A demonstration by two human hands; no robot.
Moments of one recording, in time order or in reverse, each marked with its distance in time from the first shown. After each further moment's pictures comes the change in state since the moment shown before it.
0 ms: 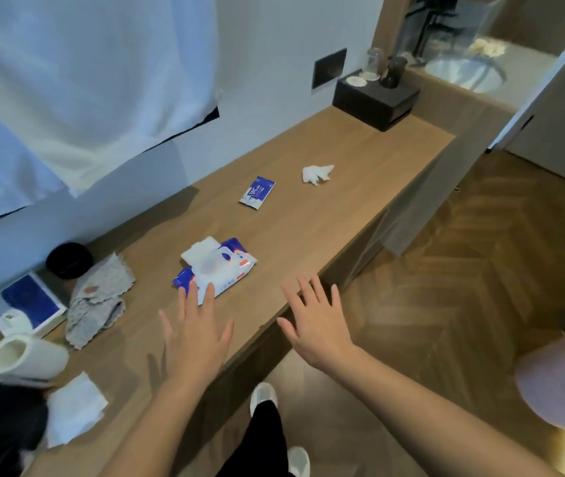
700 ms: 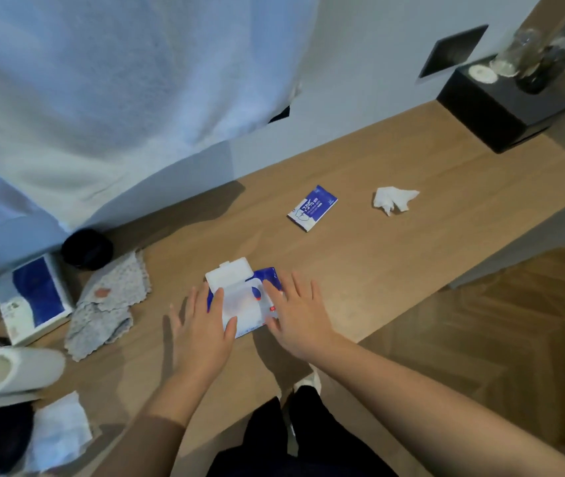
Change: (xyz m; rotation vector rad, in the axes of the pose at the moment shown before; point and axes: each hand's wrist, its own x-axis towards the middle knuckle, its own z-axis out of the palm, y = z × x) left_hand 0.130 -0.018 0.025 -0.025 -0.133 -0.228; right_hand 0.195 -0.026 0.024 -0.081 -0.124 -0.395
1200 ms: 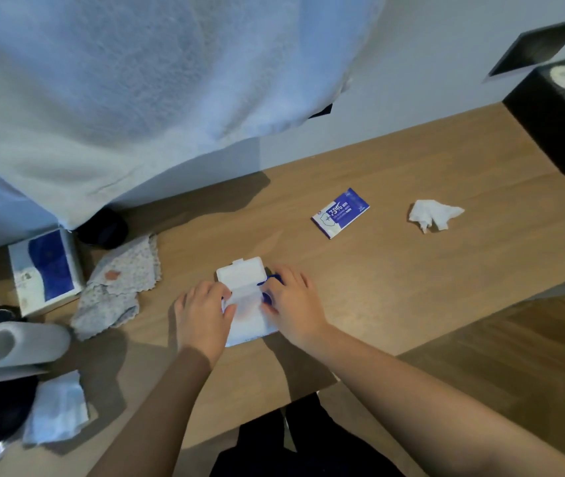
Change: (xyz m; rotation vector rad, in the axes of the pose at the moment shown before) left_hand 0.035 0.000 0.005 -0.314 0.132 -0.155; right_hand 0.061 0.005 0.008 0.236 0.059 -0.155
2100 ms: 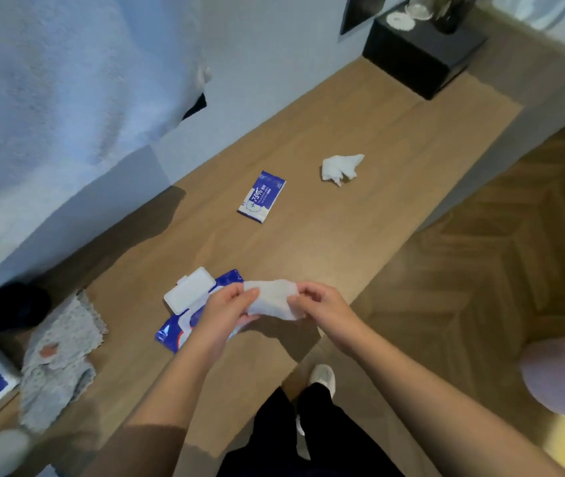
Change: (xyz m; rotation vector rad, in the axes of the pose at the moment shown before) left_hand 0.004 0.068 -0.002 -0.951 -0.716 -0.186; right_hand -0.098 0.021 -0.040 1.244 0.228 0.671
